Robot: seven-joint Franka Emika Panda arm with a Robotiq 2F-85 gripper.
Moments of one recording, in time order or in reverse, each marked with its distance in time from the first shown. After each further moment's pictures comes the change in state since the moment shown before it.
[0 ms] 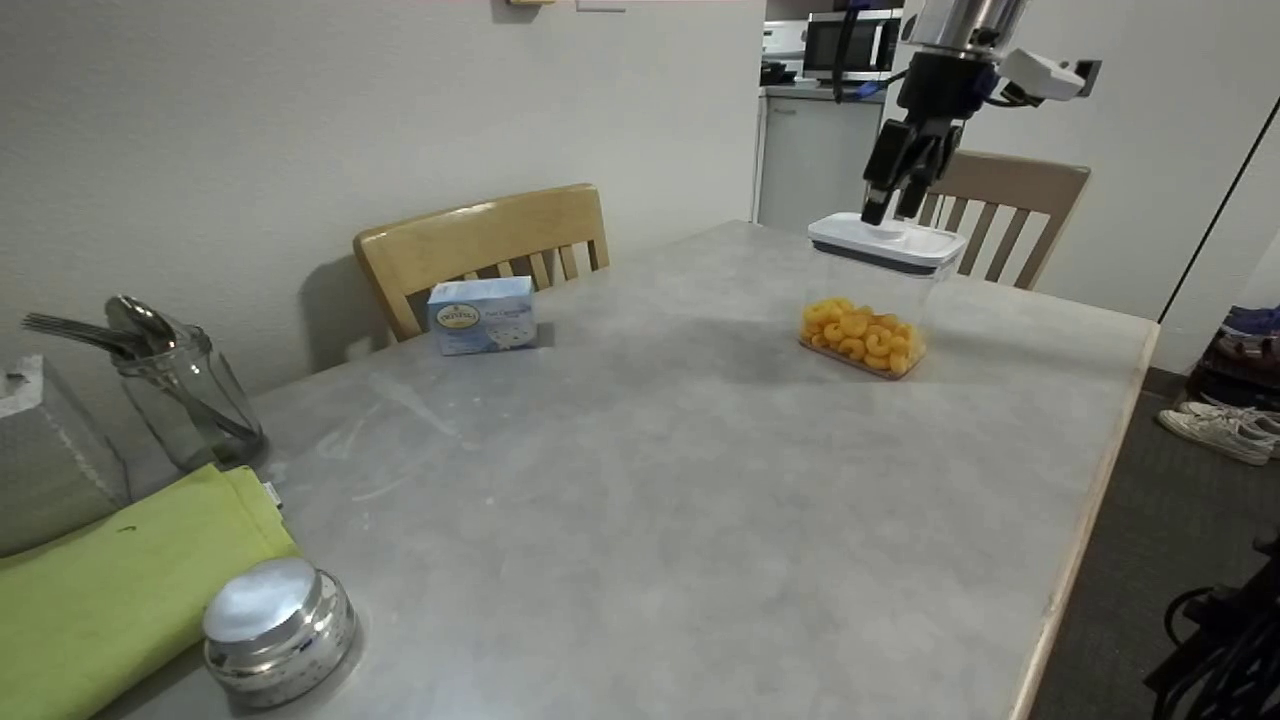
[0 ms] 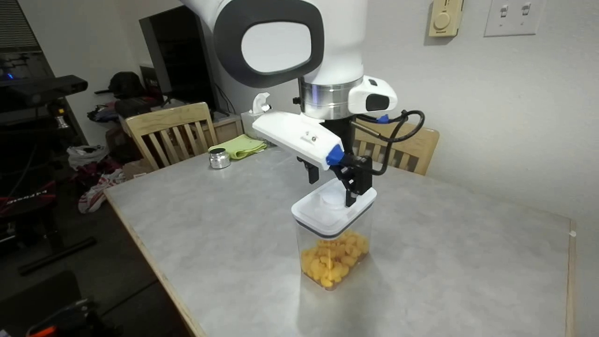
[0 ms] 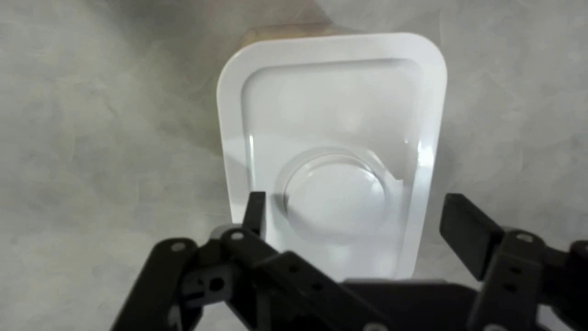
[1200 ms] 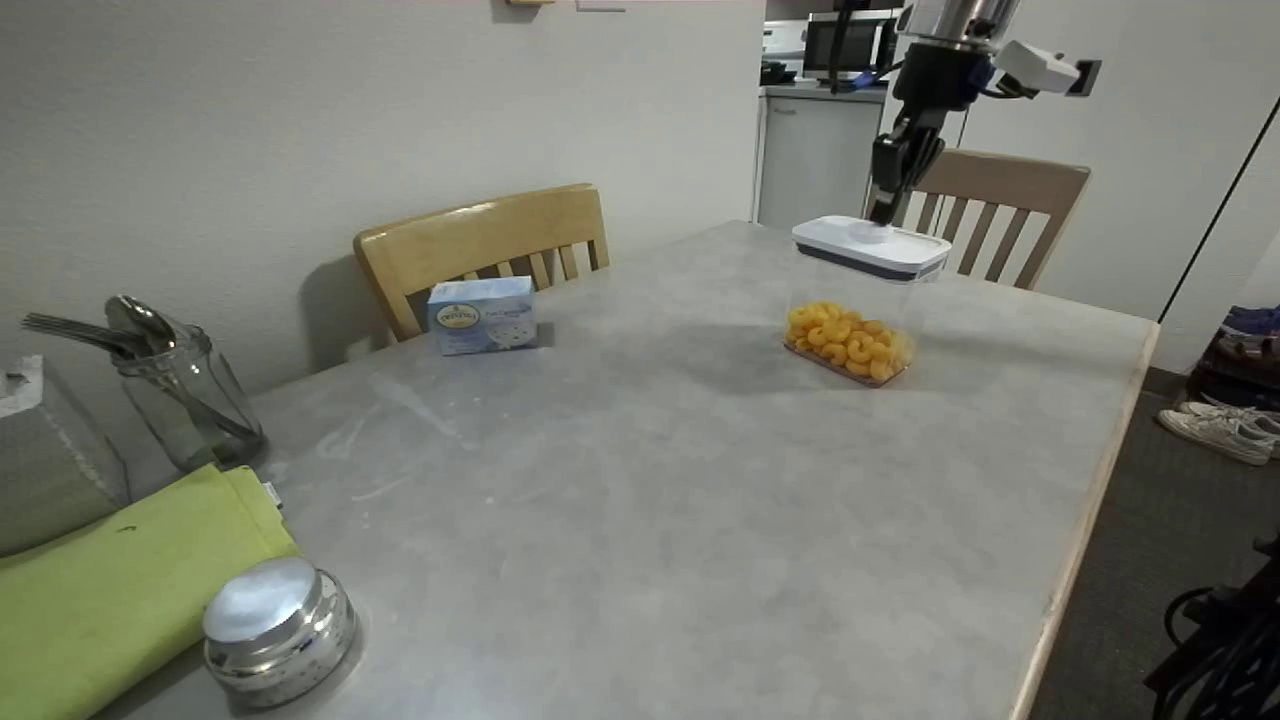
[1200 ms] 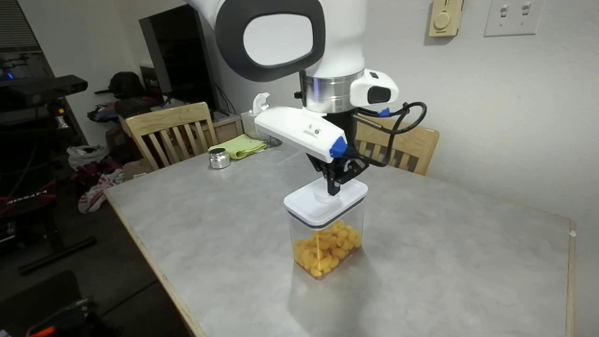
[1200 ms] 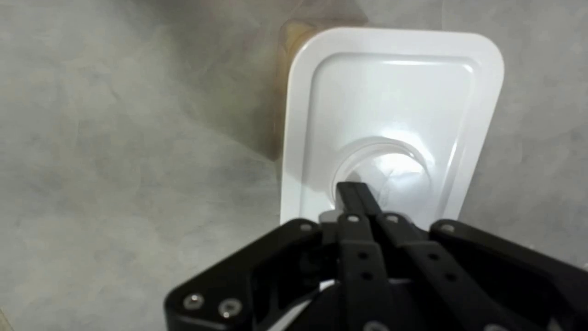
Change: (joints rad) arm 0.004 -0.001 0.000 0.015 -0.008 0.000 0.000
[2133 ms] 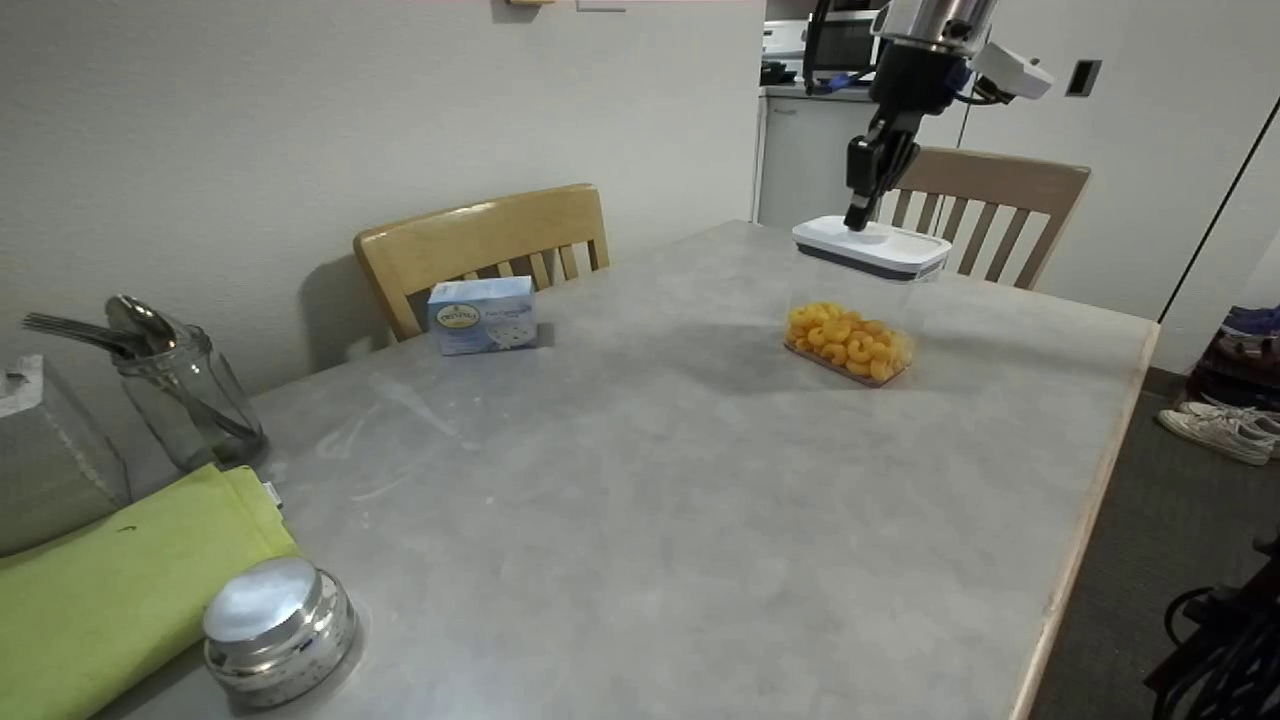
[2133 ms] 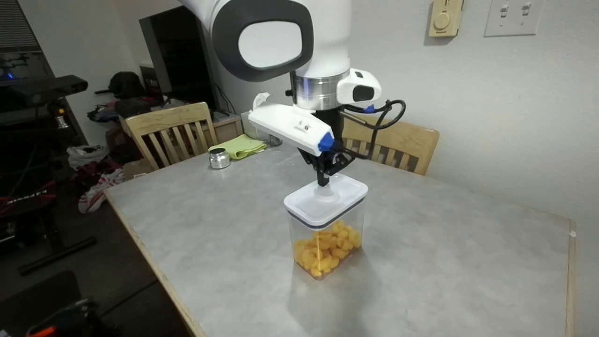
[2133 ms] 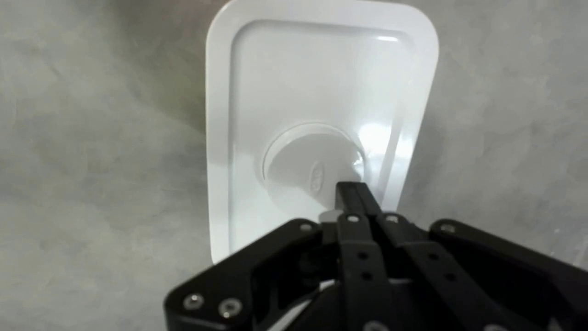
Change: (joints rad) arm 0.012 0.002 0.045 -0.002 0.028 0.014 0.000
